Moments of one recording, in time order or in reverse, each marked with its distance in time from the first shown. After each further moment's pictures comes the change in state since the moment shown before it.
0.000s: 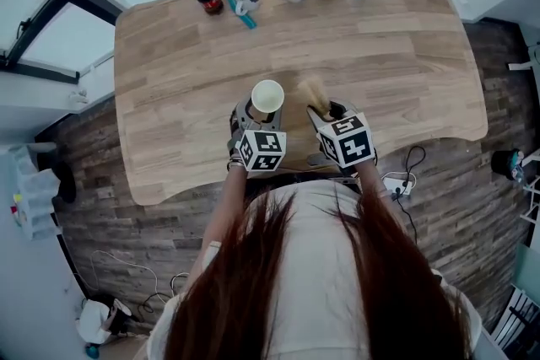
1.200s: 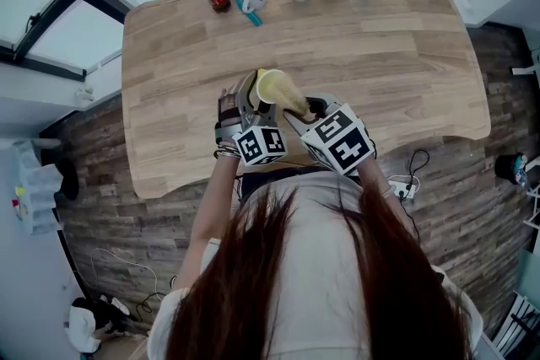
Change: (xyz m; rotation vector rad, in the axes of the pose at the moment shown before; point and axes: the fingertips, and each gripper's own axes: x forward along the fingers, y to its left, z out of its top) left arm -0.030 0.029 0.050 0.464 -0.090 0.160; right arm -0.035 0.091 0.054 -0.238 -0.038 0.231
